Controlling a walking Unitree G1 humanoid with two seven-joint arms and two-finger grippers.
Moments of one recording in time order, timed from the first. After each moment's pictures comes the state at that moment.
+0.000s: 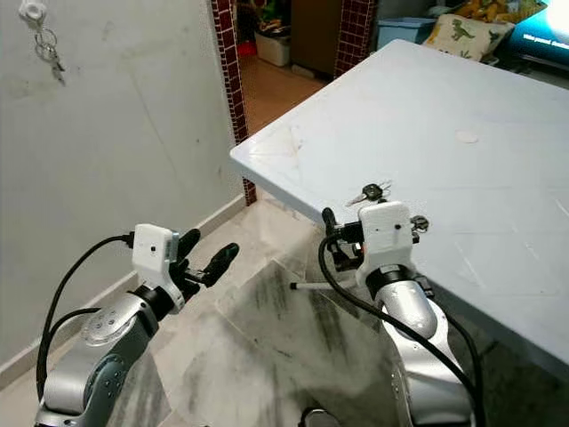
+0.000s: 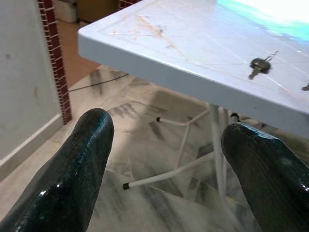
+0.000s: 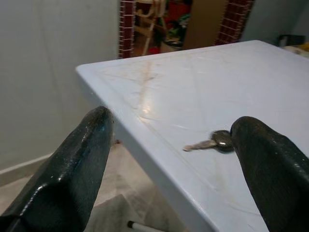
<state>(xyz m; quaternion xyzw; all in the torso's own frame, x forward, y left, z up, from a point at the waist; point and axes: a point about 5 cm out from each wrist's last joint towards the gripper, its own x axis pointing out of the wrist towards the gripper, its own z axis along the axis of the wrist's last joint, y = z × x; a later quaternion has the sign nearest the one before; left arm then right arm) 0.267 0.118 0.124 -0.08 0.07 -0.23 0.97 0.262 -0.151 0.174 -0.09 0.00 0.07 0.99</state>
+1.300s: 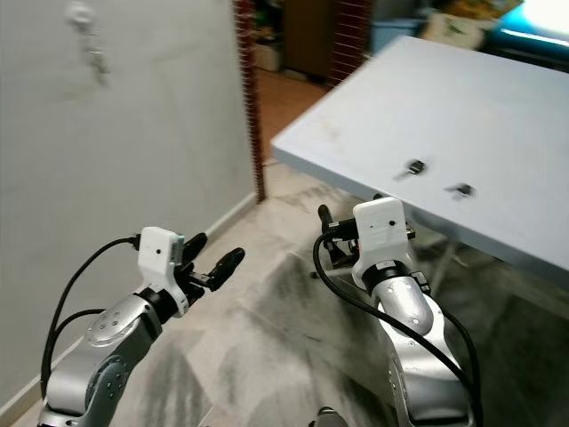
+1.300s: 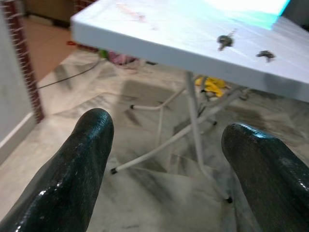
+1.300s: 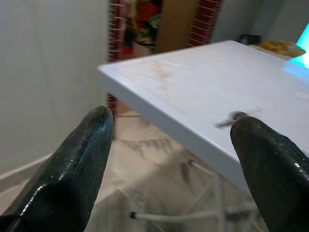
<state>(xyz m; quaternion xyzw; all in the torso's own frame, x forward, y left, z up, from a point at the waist) 0.265 0.109 0.123 -0.09 0.08 -0.26 0.96 0.264 -0.153 0.177 -0.11 -0.01 0.07 0.99</state>
